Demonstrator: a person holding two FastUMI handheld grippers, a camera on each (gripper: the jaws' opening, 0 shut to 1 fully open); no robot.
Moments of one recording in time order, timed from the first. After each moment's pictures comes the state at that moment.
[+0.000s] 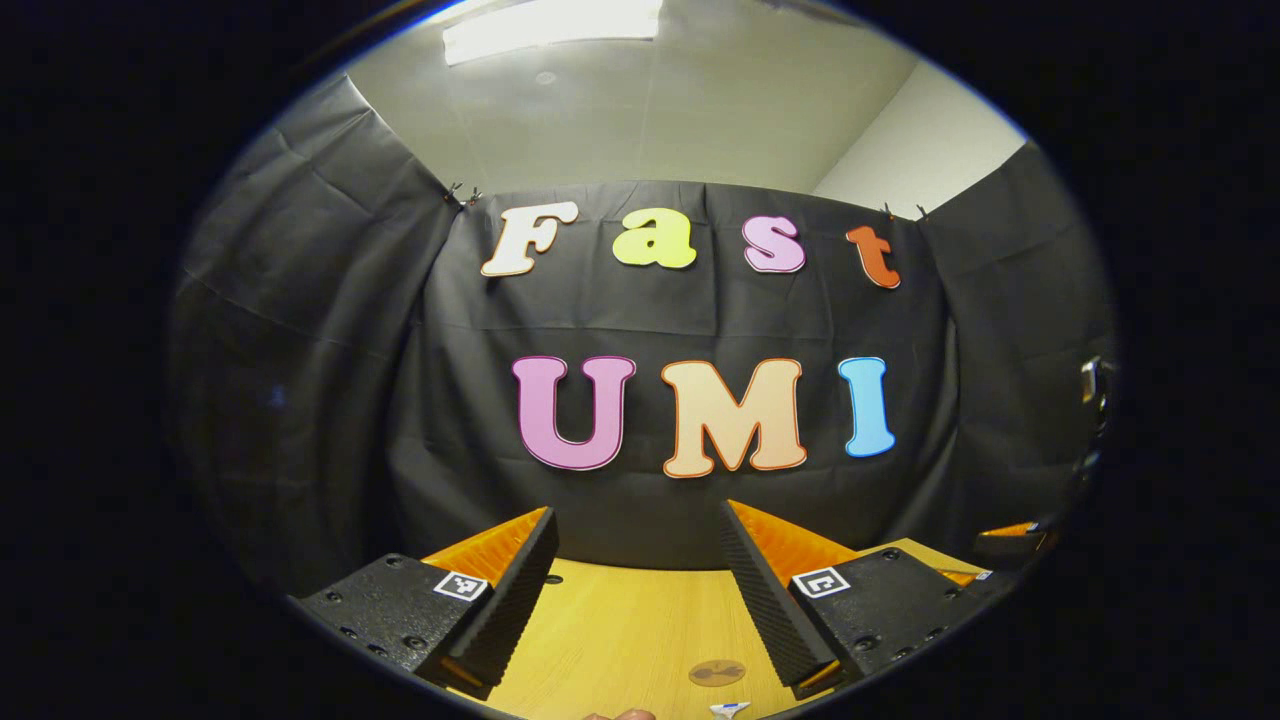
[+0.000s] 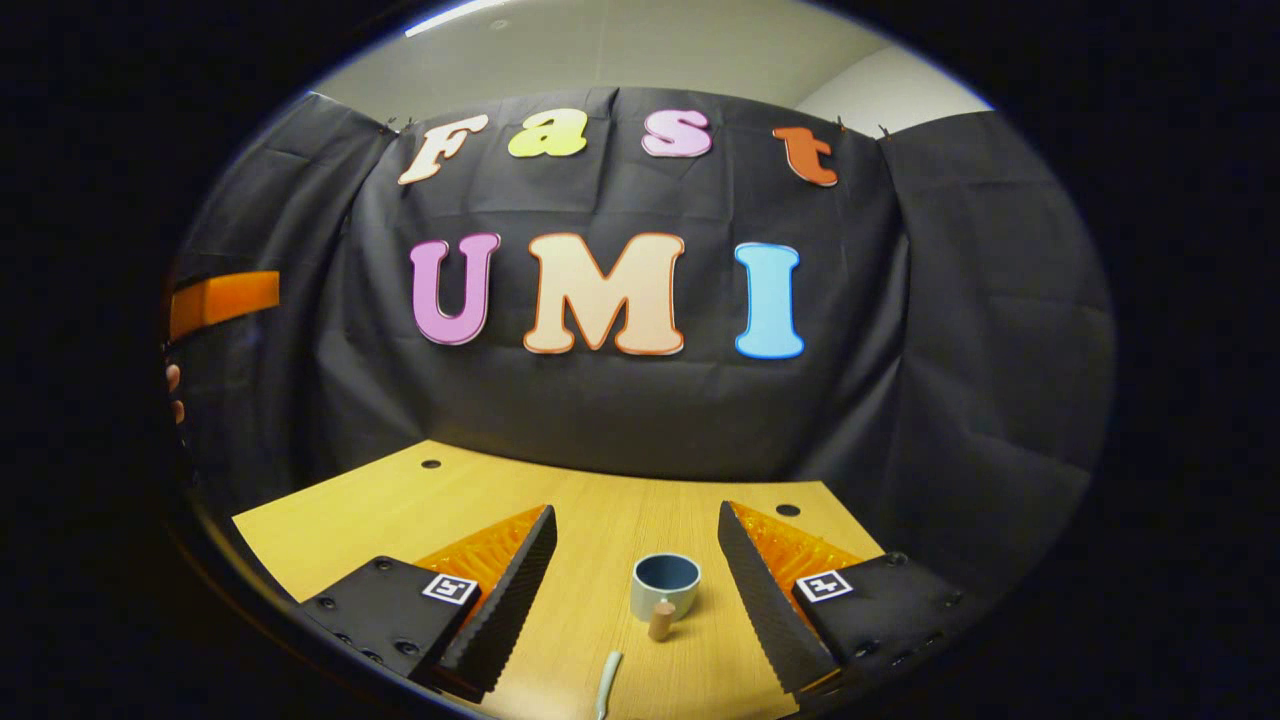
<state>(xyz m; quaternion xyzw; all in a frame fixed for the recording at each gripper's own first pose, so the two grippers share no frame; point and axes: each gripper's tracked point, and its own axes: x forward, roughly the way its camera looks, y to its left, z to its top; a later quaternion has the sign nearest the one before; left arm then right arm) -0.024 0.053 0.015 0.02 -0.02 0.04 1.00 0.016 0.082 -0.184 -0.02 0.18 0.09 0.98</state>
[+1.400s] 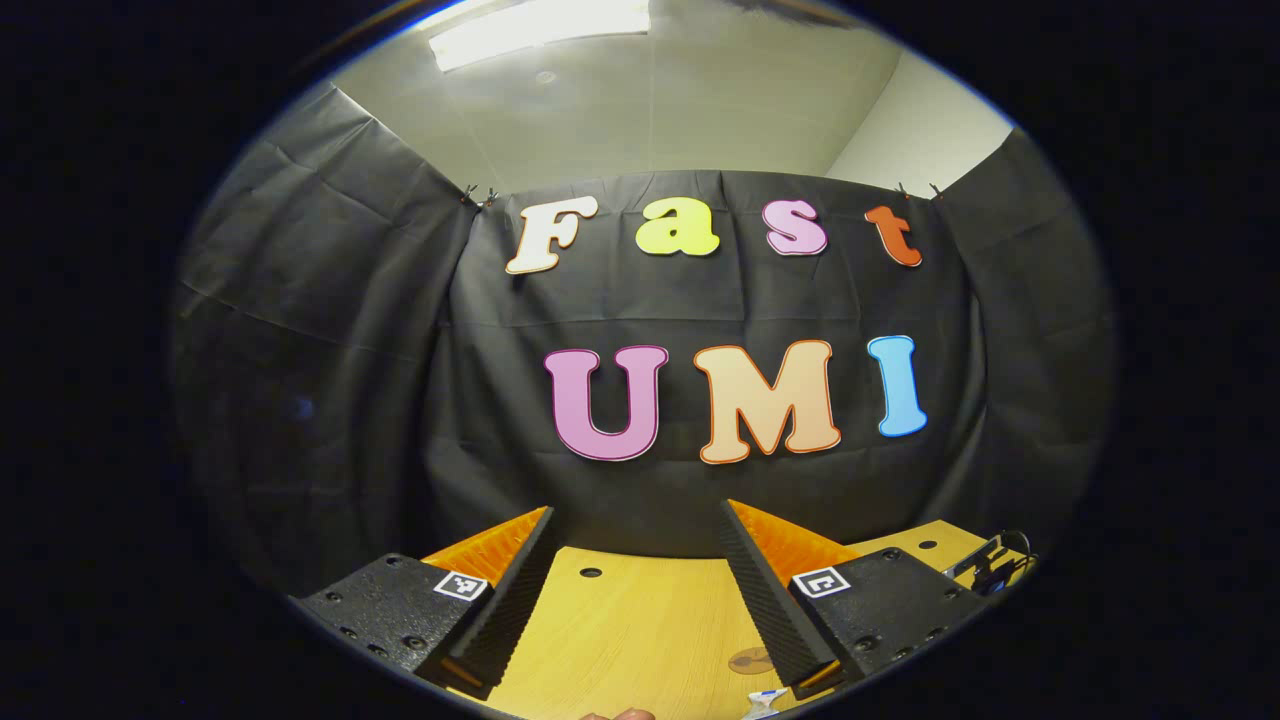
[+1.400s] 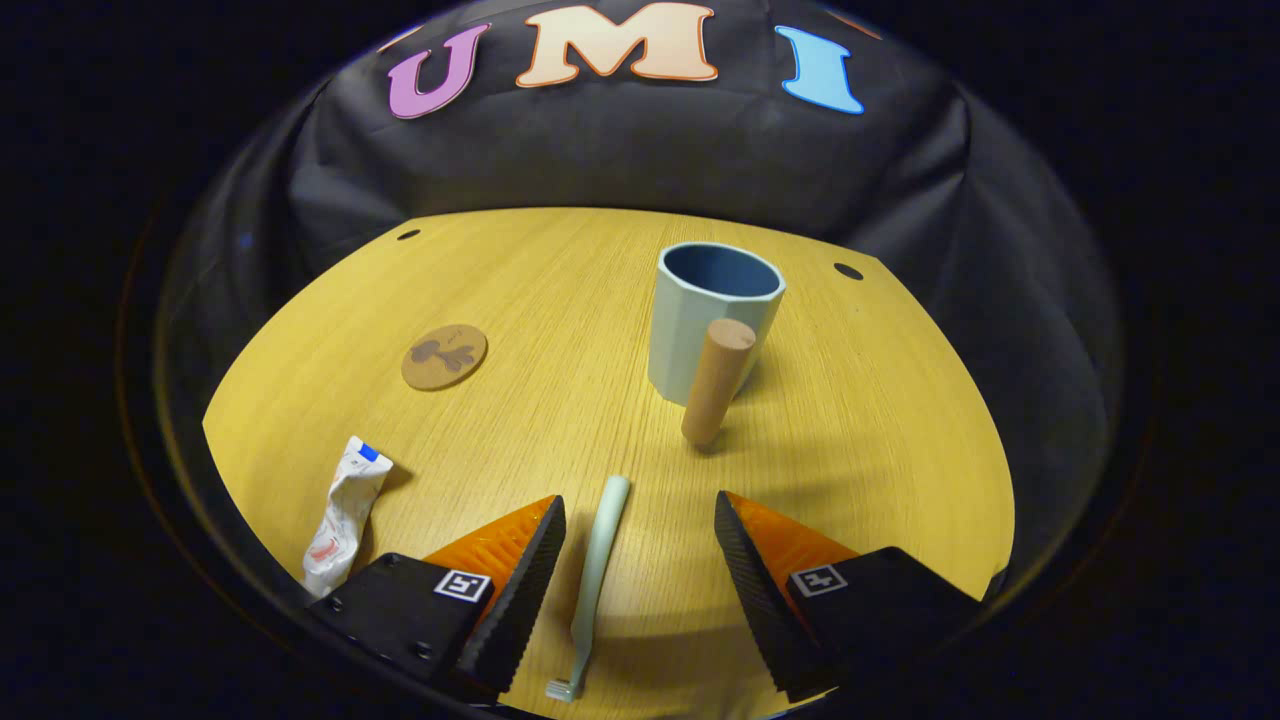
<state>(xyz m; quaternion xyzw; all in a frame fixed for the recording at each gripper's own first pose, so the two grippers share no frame) -0.032 0.083 0.003 0.05 0.00 0.08 1.00 -0.051 0.076 -0.437 -0.08 0.49 0.10 0.86</state>
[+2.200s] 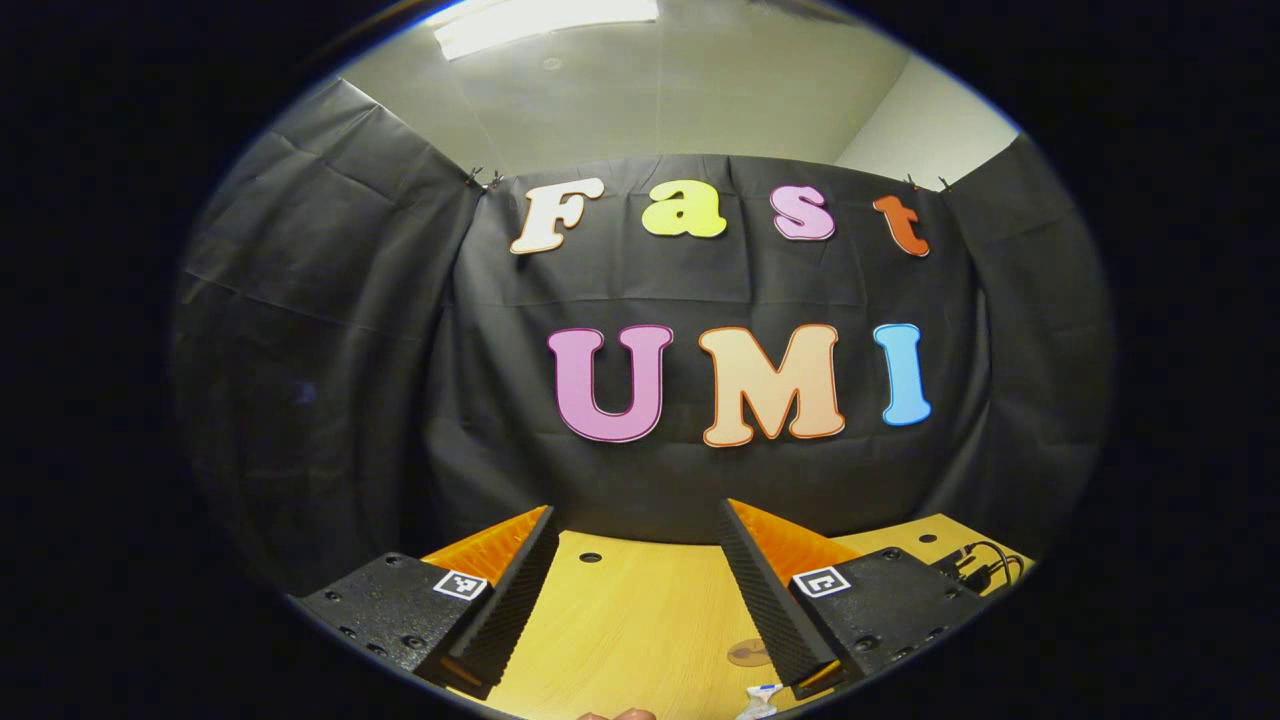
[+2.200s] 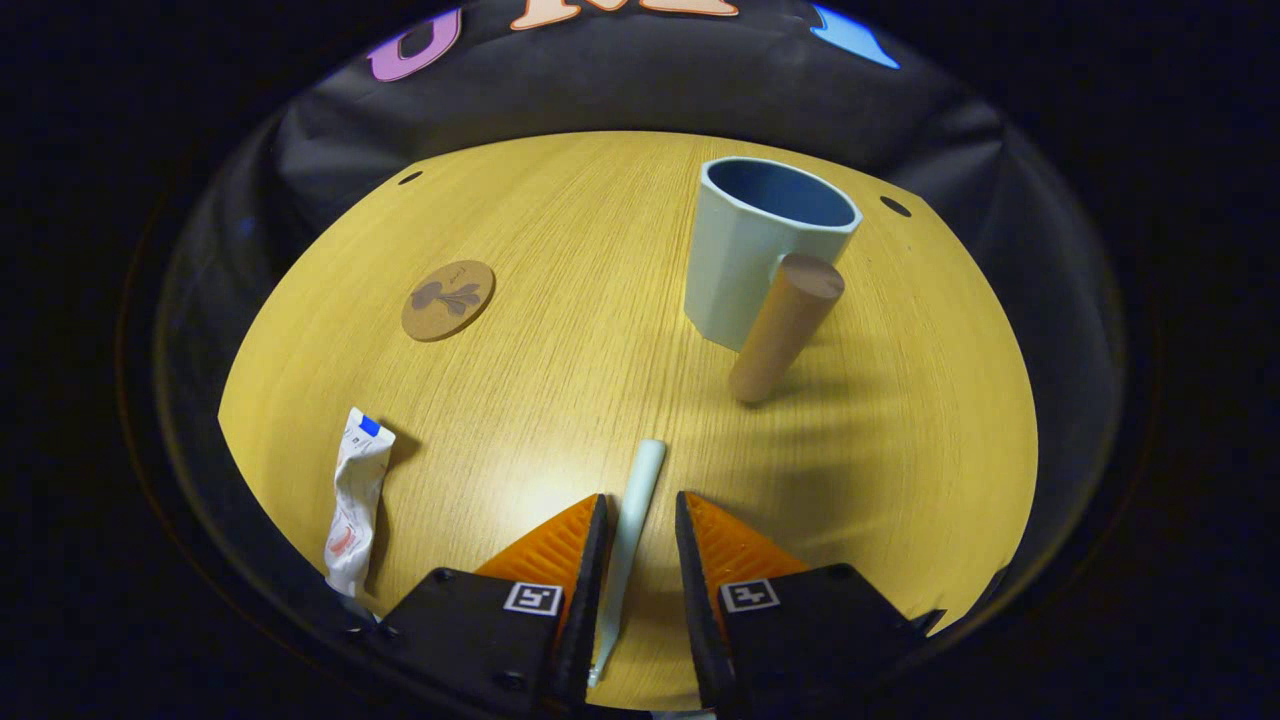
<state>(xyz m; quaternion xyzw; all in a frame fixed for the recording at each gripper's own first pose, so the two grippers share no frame) -0.029 0.084 -0.017 0.03 0.03 0.08 1.00 -0.066 0.086 -0.457 -0.07 0.61 0.12 0.78</state>
